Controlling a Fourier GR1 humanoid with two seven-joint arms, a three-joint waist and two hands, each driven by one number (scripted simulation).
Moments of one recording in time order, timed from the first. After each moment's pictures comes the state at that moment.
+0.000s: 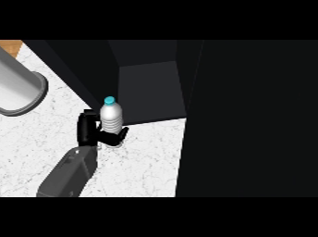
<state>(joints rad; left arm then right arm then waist) -0.54 0.11 -0.12 -0.43 0.50 0.35 -0.79 0.17 -0.36 -0.41 -2.21 -0.66 0.31 0.20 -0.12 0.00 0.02</state>
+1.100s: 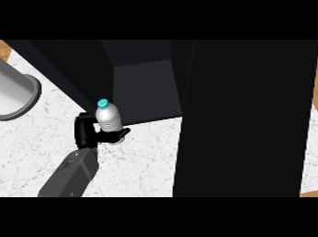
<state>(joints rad) -0.52 0.10 -0.08 -0.44 0.58 0.40 -0.85 0.13 -0.39 -0.43 -2.16 -0.71 0.35 0.19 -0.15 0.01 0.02</state>
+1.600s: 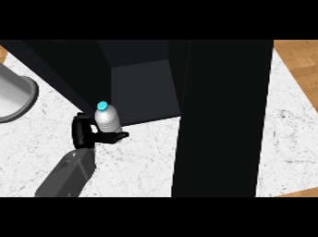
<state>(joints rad) -0.52 0.12 -0.10 -0.43 0.56 0.42 -0.86 0.12 -0.40 -0.42 -2.14 -0.72 0.36 0.19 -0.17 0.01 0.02</state>
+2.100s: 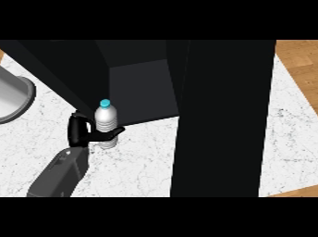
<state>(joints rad) -0.53 0.17 -0.16 -0.41 0.51 0.39 -0.86 0.10 -0.41 -0.42 -2.13 -0.72 0.38 0.19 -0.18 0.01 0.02</state>
